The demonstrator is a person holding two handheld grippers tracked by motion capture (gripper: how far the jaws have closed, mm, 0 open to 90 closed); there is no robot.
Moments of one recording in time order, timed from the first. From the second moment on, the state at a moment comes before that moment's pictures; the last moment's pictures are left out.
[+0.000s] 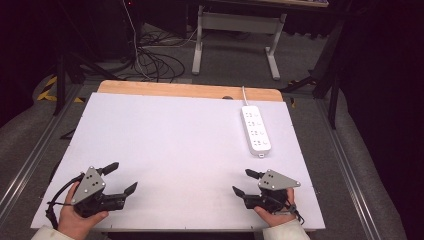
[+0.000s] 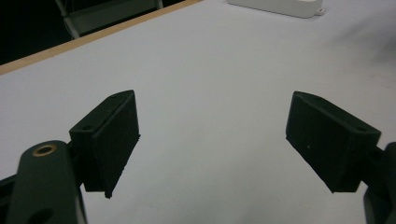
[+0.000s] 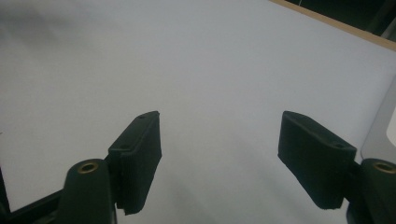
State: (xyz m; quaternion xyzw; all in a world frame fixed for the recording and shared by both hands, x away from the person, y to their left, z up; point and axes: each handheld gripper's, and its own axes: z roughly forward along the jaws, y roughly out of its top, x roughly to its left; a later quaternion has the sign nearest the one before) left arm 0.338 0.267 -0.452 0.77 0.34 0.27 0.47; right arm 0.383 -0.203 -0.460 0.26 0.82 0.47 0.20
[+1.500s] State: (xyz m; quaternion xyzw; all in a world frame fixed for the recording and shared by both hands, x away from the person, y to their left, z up) left arm 0.339 0.272 -0.451 0.76 0.36 0.27 0.47; right arm 0.403 -0.200 -0.405 0.25 0.83 0.45 0.20
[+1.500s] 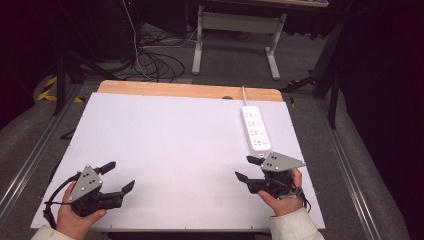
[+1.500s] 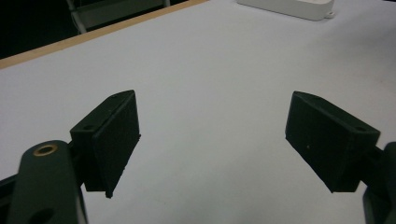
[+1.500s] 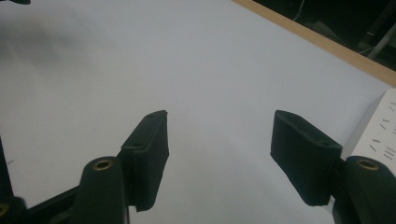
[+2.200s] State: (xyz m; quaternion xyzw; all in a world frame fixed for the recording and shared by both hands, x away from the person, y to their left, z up) left arm 0.335 0.275 -0.451 0.76 0.36 0.28 0.46; right arm 0.423 -0.197 -0.385 0.25 0.84 0.43 0.22
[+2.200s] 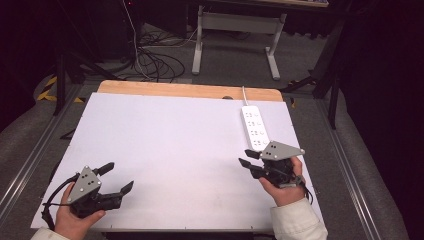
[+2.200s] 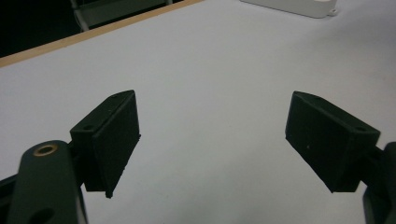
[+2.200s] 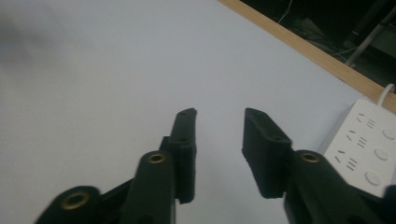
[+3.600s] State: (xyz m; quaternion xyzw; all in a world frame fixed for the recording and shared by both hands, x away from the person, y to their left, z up) left arm 0.331 0.279 -0.453 0.76 0.38 0.27 0.46; right arm 0.543 -0.217 -0.372 0.34 0.82 0.40 0.22
